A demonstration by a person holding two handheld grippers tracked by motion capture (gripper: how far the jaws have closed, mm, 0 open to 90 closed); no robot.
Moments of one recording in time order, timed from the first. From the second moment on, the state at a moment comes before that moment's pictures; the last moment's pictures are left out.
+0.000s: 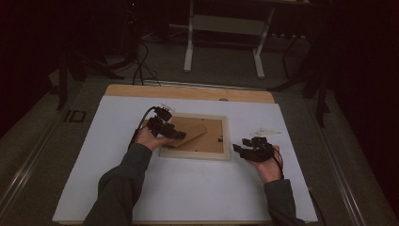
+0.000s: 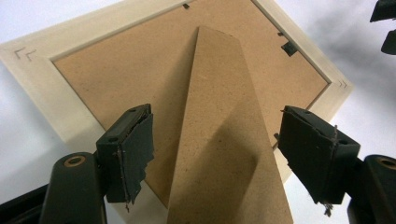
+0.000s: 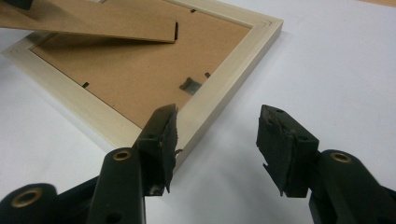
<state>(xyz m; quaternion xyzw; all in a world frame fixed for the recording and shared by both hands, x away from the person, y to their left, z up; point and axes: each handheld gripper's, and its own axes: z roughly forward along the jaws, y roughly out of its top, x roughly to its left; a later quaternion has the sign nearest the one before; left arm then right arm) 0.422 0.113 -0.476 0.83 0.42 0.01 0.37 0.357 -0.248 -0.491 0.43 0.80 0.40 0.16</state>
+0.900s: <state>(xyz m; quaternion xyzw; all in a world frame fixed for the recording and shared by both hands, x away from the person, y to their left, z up) 0.428 0.092 -0.491 0.87 0.39 -0.01 0.32 0.356 -0.247 -0.493 0.43 0.80 0.40 0.16</state>
